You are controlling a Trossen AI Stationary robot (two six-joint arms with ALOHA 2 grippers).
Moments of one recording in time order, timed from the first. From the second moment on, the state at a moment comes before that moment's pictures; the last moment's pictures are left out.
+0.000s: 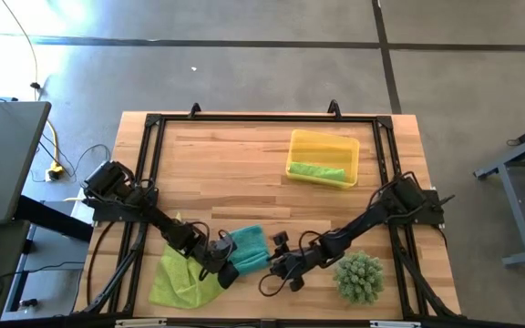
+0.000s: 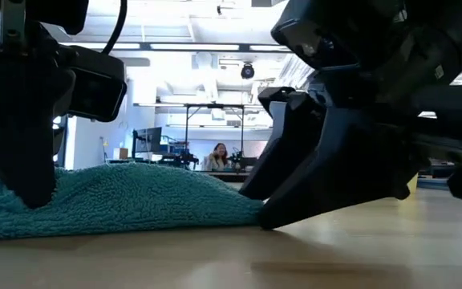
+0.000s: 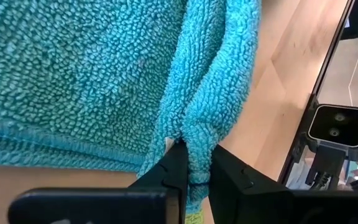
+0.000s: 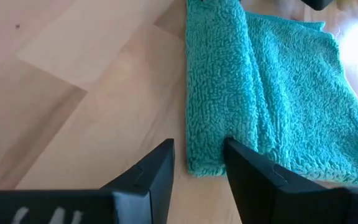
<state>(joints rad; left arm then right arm) -0.48 1.79 0.76 0.19 -0.06 -1.34 0.52 2.04 1.03 0.26 0.29 -0.11</state>
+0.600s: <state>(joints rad) -0.48 1.78 0.76 0.19 -0.03 -1.35 0.49 2.08 1.04 0.24 0.26 0.14</state>
